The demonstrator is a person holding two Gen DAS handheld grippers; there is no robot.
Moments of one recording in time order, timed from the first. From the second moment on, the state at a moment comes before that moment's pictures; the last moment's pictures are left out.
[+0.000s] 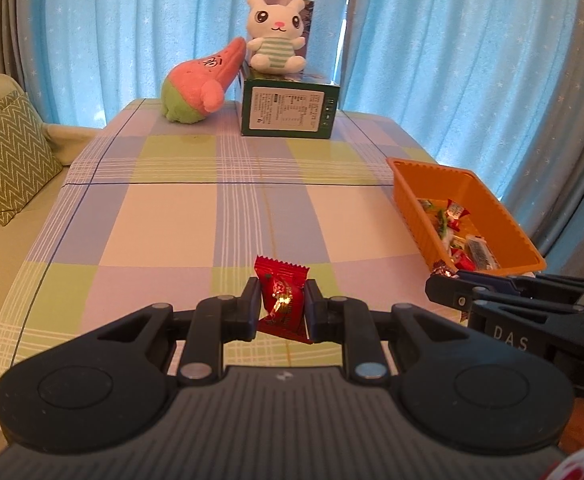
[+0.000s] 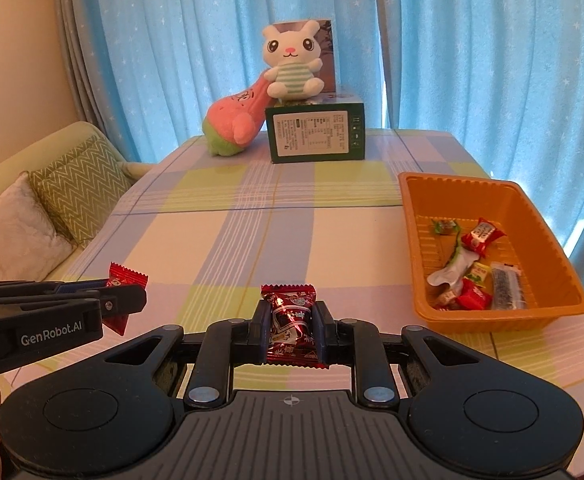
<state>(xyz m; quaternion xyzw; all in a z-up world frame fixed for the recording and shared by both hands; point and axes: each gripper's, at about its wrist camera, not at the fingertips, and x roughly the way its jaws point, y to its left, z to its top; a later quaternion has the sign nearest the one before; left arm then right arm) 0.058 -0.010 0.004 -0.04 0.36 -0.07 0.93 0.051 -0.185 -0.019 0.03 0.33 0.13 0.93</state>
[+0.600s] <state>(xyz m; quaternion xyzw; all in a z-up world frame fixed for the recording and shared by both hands) 0.074 -0.075 0.019 -0.03 0.35 -0.13 0.93 0.052 -0.264 -0.004 0.07 0.31 0.06 0.95</state>
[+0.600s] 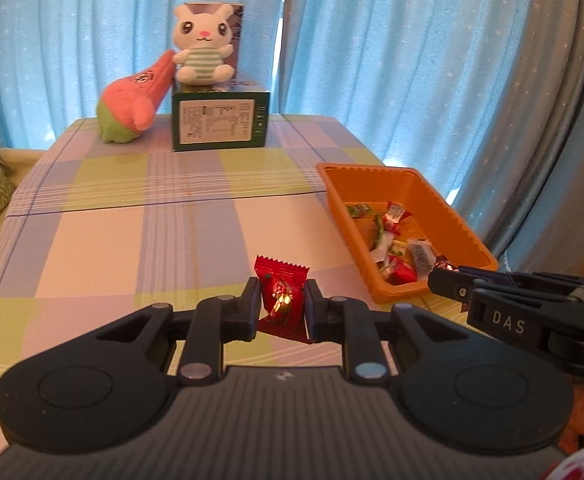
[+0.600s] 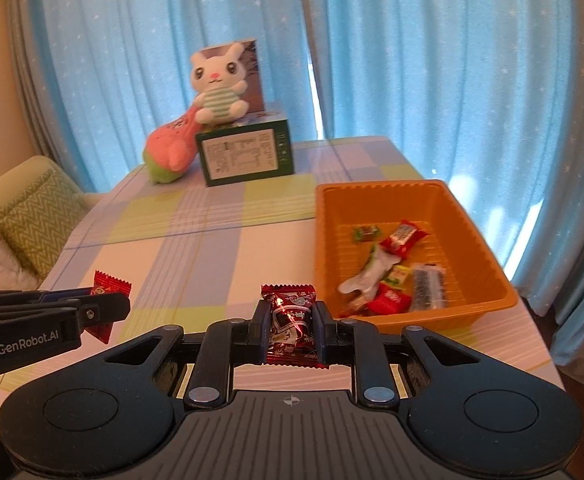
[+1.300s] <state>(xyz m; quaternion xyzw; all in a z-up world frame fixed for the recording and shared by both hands) 0.139 -0.180 0.007 0.01 0.36 -0.22 0.91 0.092 -0.366 -0.008 0.11 0.32 -0.01 0.94</state>
